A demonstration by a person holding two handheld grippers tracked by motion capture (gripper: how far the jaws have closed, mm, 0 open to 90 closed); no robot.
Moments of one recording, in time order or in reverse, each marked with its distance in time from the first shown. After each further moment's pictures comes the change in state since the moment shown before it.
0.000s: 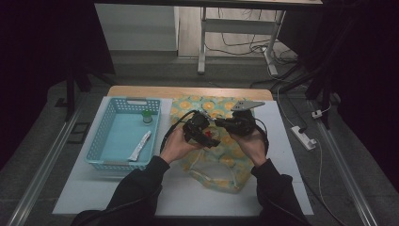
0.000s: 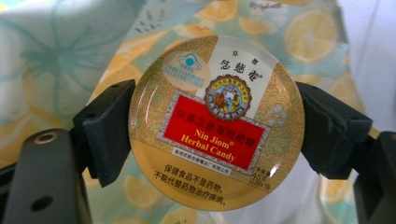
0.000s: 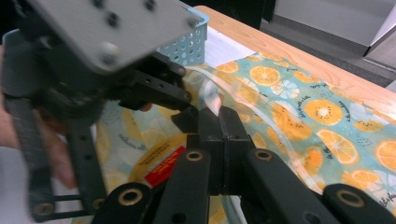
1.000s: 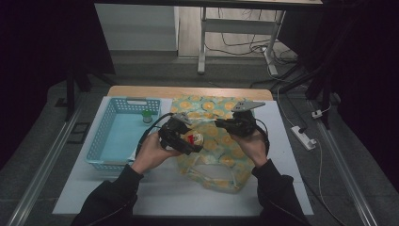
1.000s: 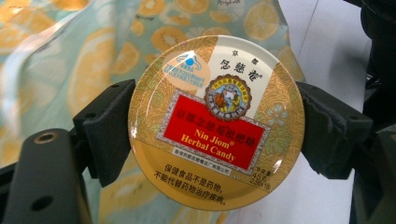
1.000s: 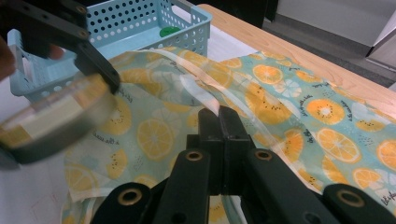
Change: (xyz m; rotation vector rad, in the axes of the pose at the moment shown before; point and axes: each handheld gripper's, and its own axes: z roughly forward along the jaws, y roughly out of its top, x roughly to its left) left arm -0.019 -0.039 -0.075 -0.067 -0.051 0.031; right arm 0.001 0.000 -0.003 0.001 0.009 -0.009
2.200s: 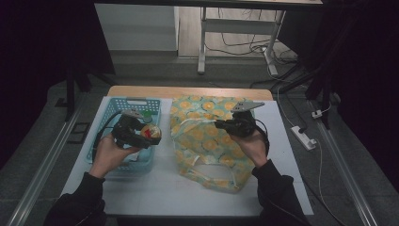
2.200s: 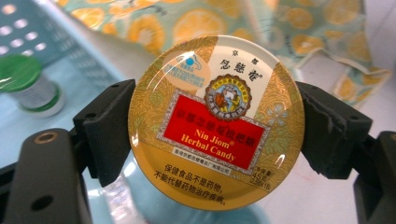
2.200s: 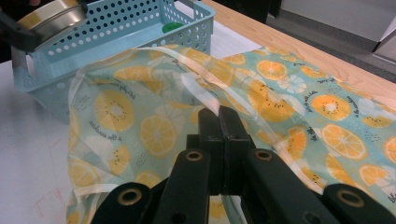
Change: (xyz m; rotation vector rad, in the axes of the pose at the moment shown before) left arm 0.038 -0.080 -0.088 -0.054 0.164 -0.180; right arm 0.000 -0.002 0.002 0.016 0.015 0.008
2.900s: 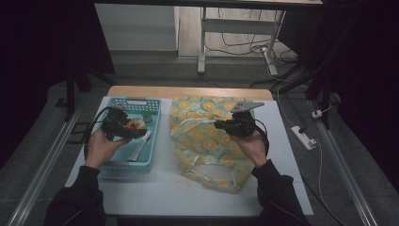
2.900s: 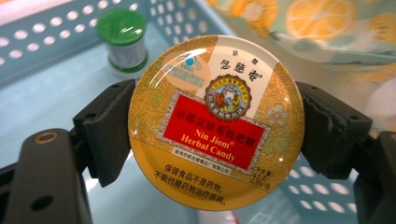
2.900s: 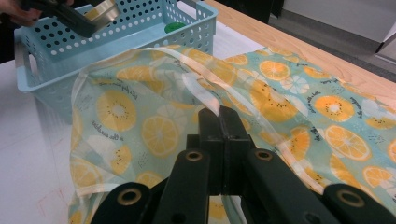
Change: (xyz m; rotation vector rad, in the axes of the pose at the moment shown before) left arm 0.060 -0.021 0.001 0.030 0.138 -0.136; right arm 0.001 0.000 0.001 -0.001 0.009 -0.002
